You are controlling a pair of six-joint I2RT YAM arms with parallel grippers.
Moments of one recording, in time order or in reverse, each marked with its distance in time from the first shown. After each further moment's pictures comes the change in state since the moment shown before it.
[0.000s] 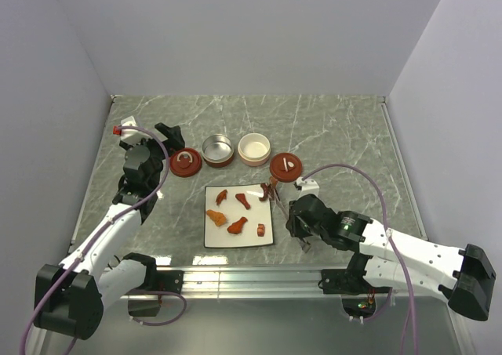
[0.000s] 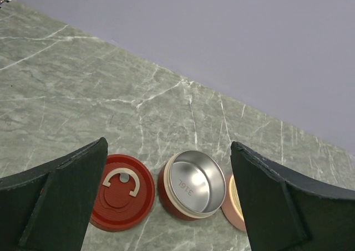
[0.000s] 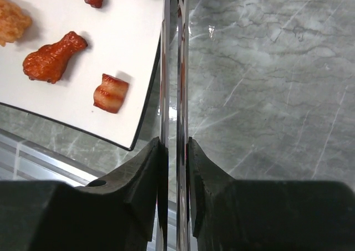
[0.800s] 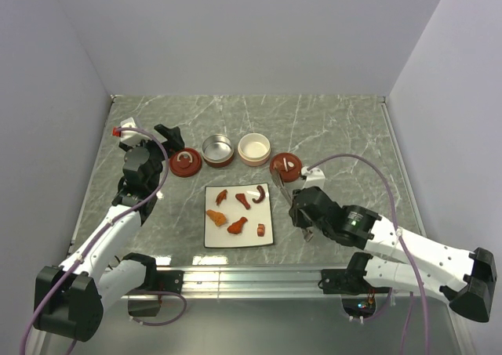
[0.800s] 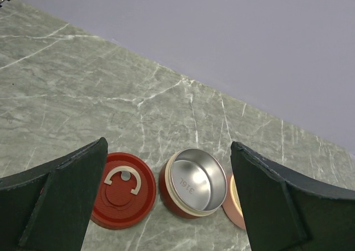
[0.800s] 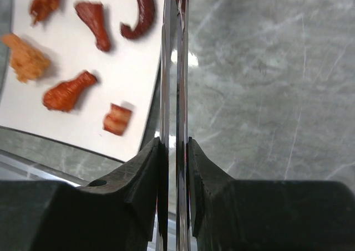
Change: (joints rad) left arm 0.003 -0.015 -0.013 0.000 0.003 0.000; right arm 0.000 -0.026 0.109 -0.082 0.117 -0.032
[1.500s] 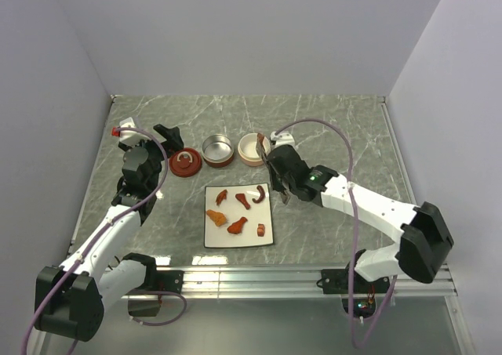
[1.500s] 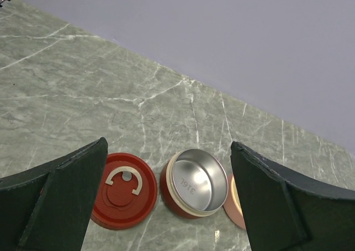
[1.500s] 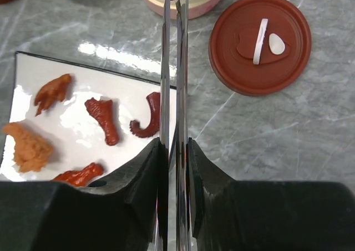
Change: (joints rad) left arm 0.014 0.000 -0.002 0.000 0.014 0.000; right arm -0.179 0.484 0.333 0.190 -0.060 -0.240
